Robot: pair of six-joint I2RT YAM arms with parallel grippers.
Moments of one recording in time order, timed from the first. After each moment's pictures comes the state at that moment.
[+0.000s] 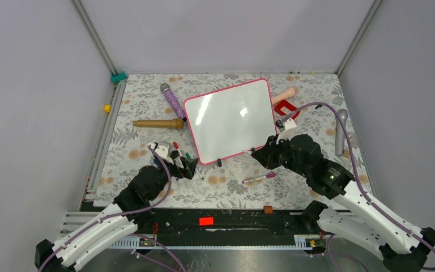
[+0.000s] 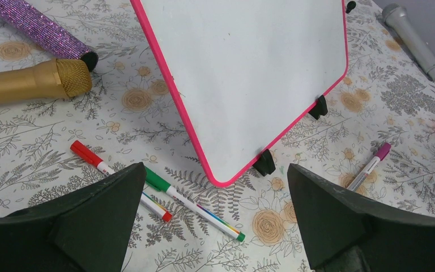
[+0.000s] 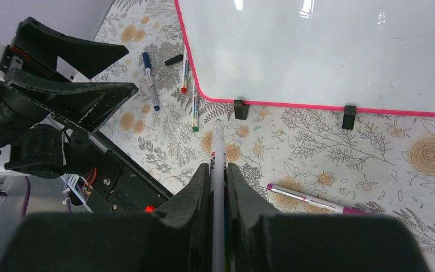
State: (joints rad) left arm -0.79 0.40 0.21 0.05 -0.29 -0.28; right arm 0.78 0.76 0.80 -0.47 0.00 0.50
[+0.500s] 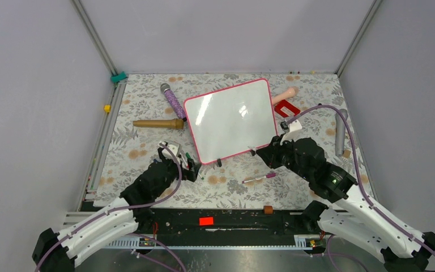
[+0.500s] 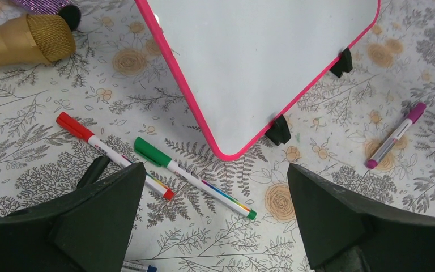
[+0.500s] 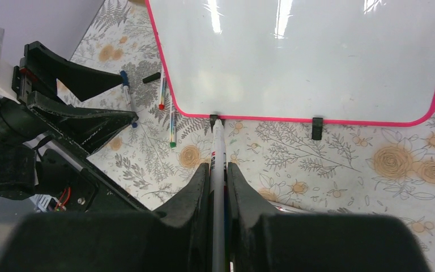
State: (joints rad) left arm -0.79 0.53 0.21 0.06 -0.26 -0.27; right arm 0.78 0.69 0.74 -0.43 0.08 0.46
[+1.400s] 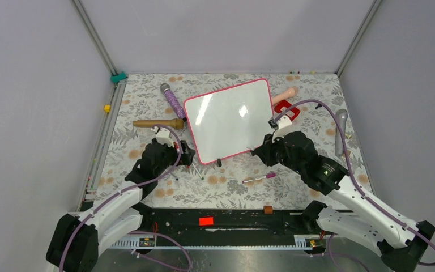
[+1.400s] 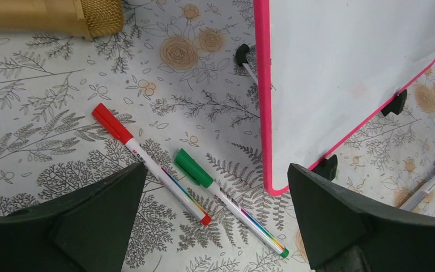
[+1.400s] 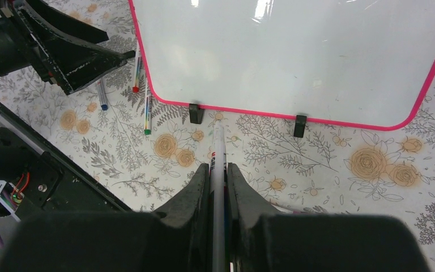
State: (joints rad) left arm -0.43 0.87 0.29 0.18 0.00 -0.34; right arm 0.78 0.80 0.79 -0.47 0.10 0.34
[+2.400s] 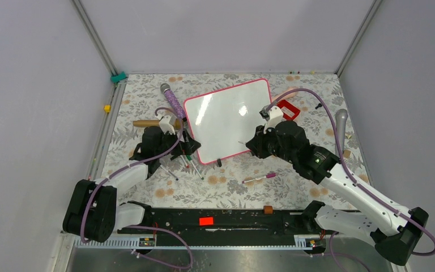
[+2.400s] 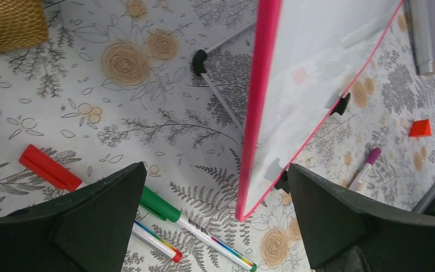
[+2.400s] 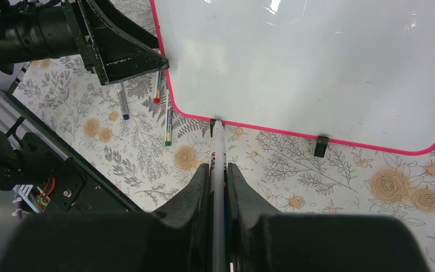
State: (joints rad) left arm -0.26 1.21 0.44 0.29 0.39 -0.41; right arm 0.78 0.95 0.93 -0.46 0.05 0.36
